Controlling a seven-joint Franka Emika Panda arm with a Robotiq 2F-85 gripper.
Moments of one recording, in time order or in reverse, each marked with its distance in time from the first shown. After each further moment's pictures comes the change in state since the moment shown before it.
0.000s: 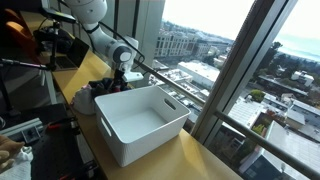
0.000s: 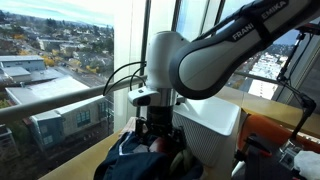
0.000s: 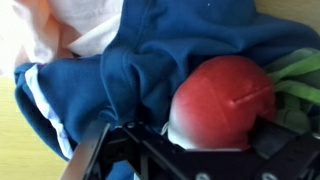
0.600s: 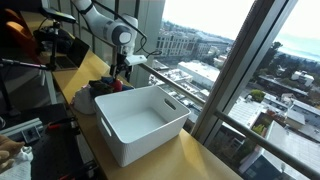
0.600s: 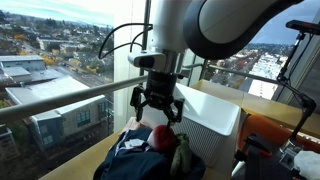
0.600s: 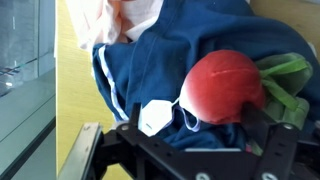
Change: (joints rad) arm 0.006 -0.171 0.000 -0.054 -0.002 0.023 0.008
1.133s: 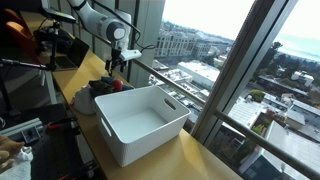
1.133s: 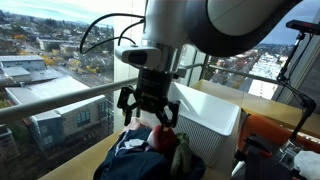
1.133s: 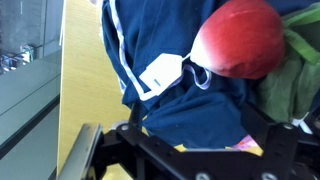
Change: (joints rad) arm 0.030 -0.016 0.041 0.002 -0.001 0.028 0.000
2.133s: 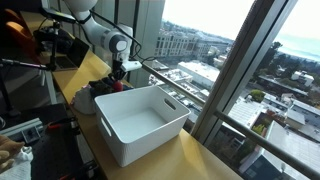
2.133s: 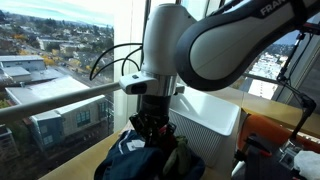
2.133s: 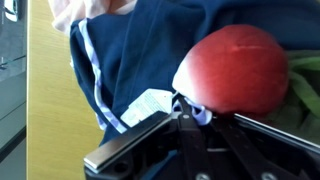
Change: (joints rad) arm 0.028 0.100 -0.060 0.019 -0.033 0.002 0.010
